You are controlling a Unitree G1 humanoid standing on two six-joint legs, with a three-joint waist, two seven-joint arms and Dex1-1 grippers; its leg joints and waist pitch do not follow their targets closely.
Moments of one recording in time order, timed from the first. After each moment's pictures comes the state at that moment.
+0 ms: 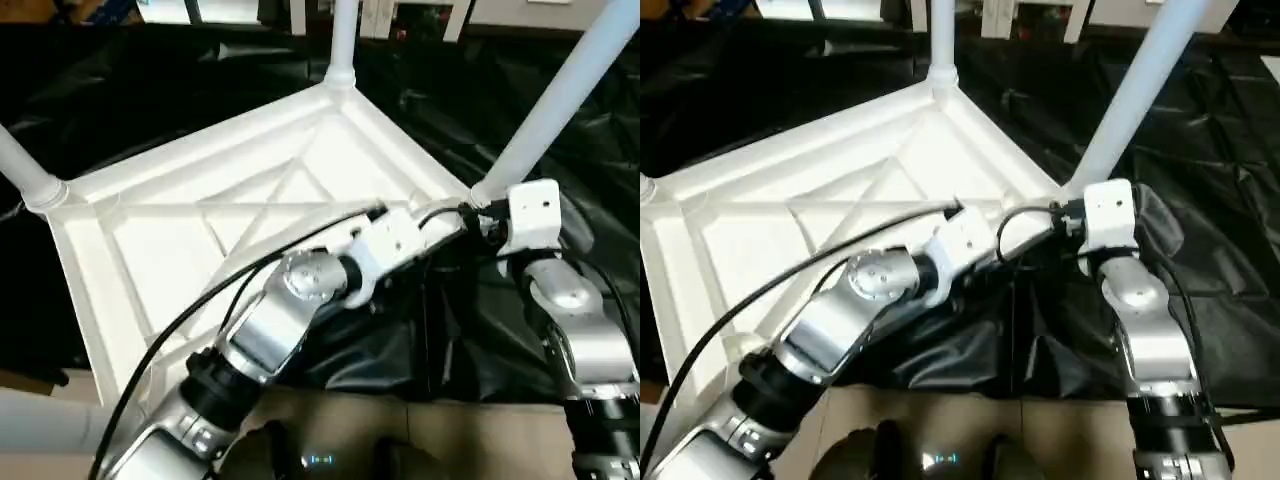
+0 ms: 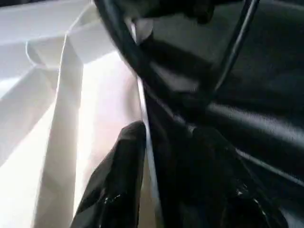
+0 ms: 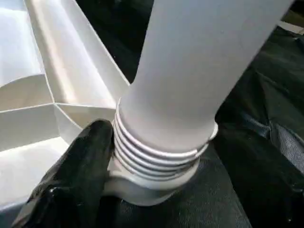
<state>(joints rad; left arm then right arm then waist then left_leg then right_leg) -0.58 0.11 -0.51 -0.01 0.09 0.66 -0.61 -0.33 -0.35 -0.05 0.02 0.09 0.43 0.07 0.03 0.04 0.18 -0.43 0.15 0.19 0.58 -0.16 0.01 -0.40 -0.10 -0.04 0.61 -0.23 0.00</state>
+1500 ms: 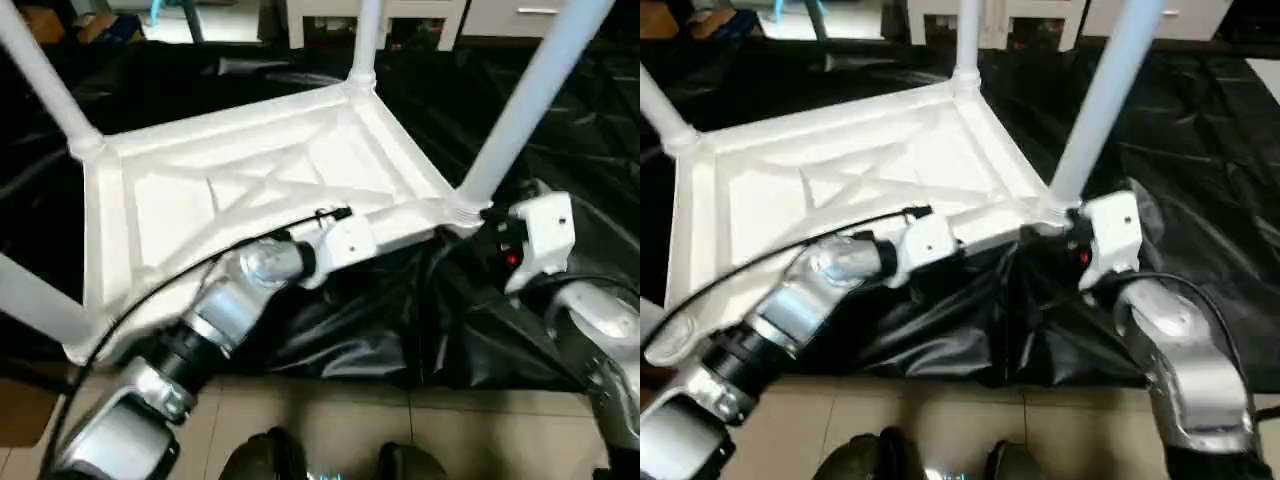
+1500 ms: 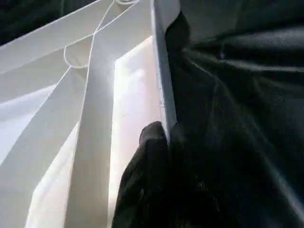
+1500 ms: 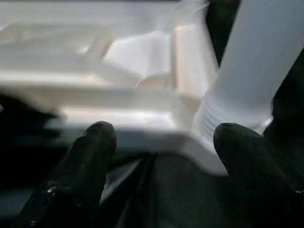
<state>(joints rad) -0.68 0.31 -0.49 0.38 0.15 0.08 -0.70 -0.13 -0.48 -0.10 -0.31 0.35 0.59 0.46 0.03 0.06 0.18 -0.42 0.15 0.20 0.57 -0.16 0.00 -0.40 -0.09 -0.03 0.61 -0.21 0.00</state>
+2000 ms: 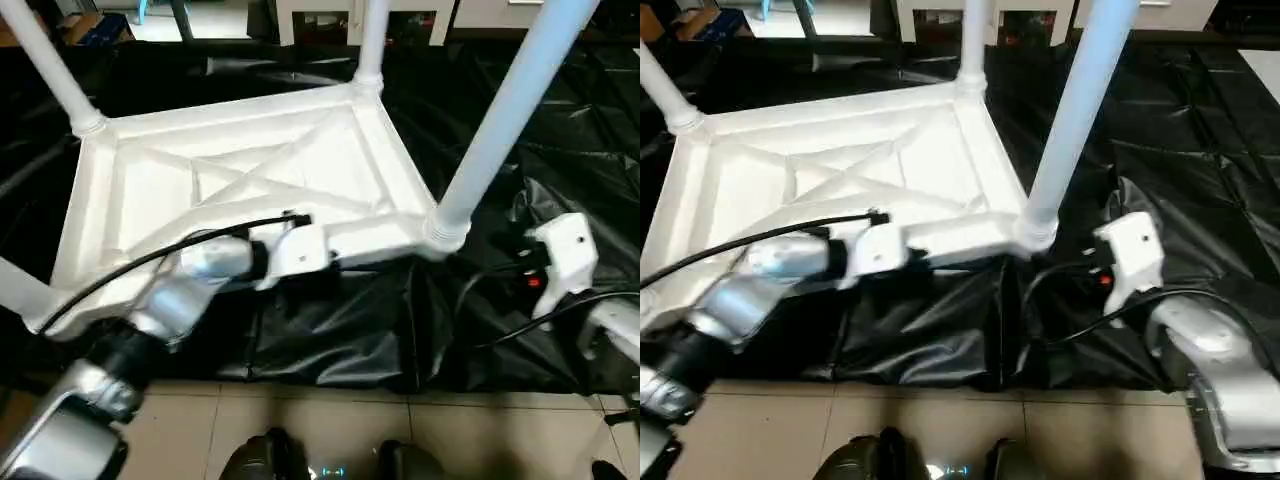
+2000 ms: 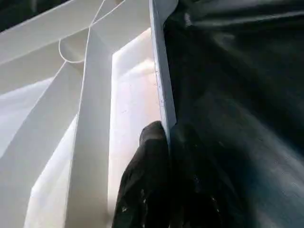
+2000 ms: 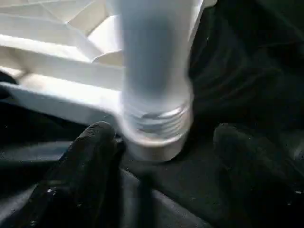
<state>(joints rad) -0.61 0.50 -0.45 0.33 0.07 -0.08 -0.94 -0.09 -0.56 -0.17 -0.31 0.38 0.60 0.54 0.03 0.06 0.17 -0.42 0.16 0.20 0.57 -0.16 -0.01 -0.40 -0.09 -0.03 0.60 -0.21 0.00</state>
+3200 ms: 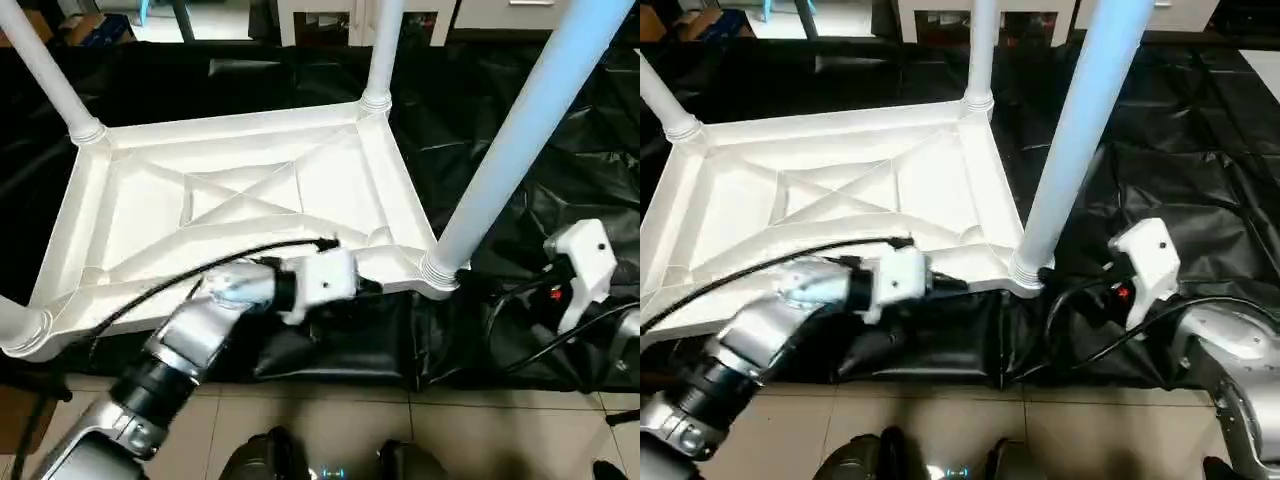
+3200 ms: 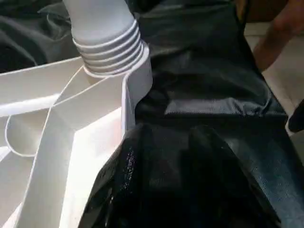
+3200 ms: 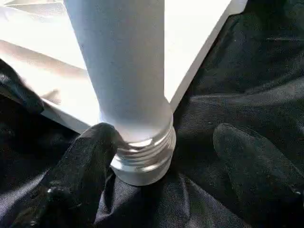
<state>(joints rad) -0.52 0.36 -0.45 0.17 -0.03 0.03 -1.01 -0.04 -0.64 -0.19 -0.34 0.42 0.58 0.68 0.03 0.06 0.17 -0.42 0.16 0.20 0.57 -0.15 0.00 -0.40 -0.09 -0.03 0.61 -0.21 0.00</state>
